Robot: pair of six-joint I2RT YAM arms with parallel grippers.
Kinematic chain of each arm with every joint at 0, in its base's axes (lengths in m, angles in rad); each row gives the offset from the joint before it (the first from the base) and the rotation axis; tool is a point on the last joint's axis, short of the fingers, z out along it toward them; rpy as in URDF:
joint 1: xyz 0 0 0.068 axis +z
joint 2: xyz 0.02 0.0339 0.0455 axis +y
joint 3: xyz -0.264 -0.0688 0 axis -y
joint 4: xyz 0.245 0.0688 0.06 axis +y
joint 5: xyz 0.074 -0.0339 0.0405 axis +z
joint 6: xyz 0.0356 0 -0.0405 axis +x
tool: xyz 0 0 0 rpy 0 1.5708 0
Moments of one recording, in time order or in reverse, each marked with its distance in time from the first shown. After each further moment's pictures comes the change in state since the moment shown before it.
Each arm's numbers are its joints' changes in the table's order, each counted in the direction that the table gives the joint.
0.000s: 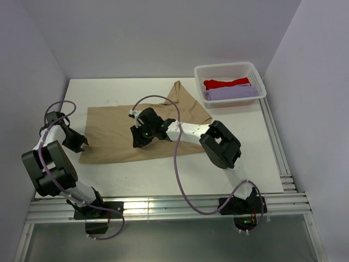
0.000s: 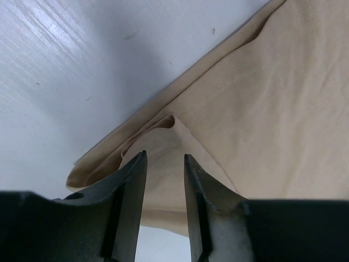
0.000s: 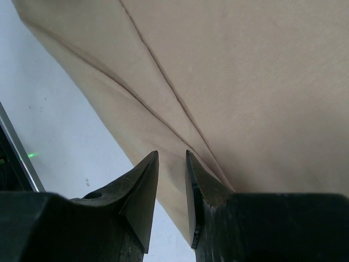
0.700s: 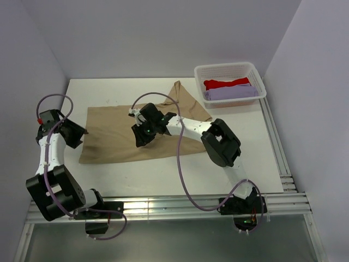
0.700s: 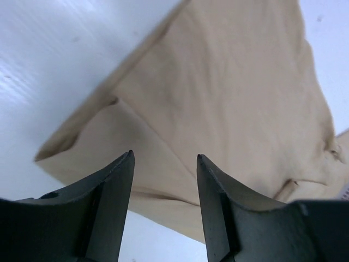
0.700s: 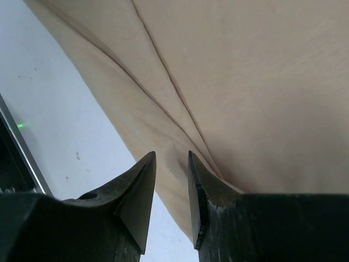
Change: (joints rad) left arm -0.023 -0.256 -0.039 -0.055 -0.099 -0.071; right arm -0.032 0.010 0.100 0.195 0.071 -0.141
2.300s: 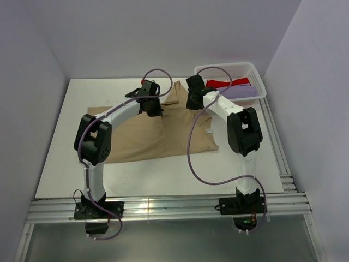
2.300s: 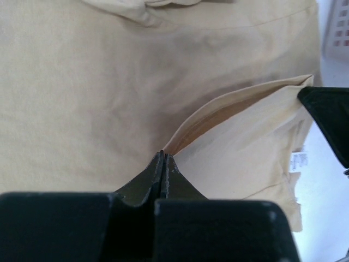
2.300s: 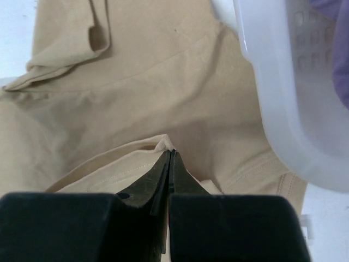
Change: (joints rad) left arm -0.927 0.719 0.687 -0.085 0.160 -0.050; right arm -0.463 -0.069 0.034 0.187 -0.582 0.341
